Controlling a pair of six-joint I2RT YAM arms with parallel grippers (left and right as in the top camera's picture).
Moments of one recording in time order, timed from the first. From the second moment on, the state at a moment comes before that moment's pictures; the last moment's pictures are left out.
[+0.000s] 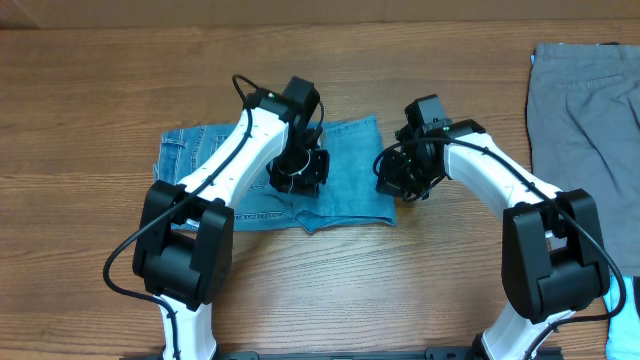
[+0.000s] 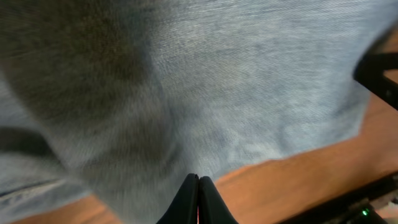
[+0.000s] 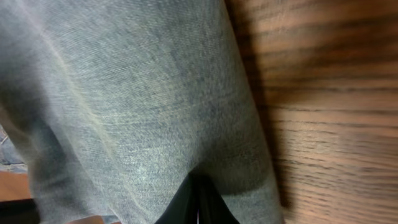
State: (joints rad) left arm -0.42 2.03 1.57 -1.14 0.37 -0.32; right arm 0.27 1.88 1.21 -0.74 -0.45 0.54
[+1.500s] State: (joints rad) left arm -0.16 2.00 1.60 -0.92 0.22 -0.27; right arm 0.30 1.86 1.35 -0.54 -0.40 0.60
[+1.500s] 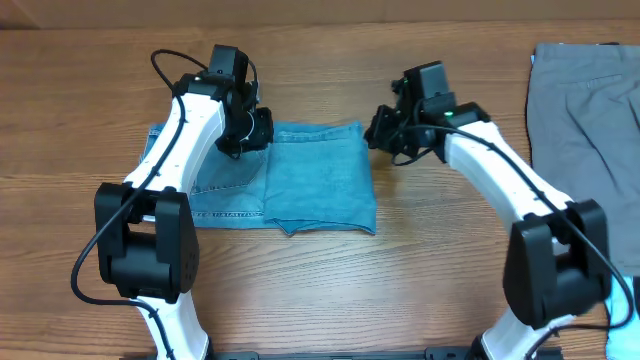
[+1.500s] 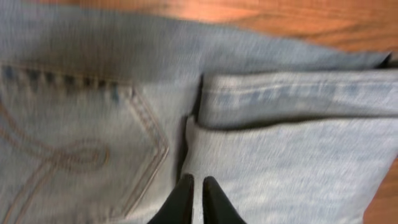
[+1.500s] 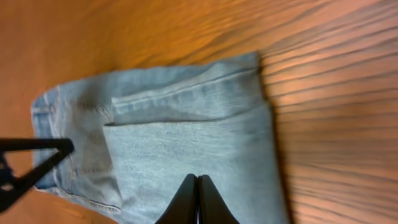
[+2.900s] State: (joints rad) left arm 0.01 2.05 1.77 -1.15 0.20 -0.27; right arm 0.25 1.90 1.42 -0.72 -0.17 0.60
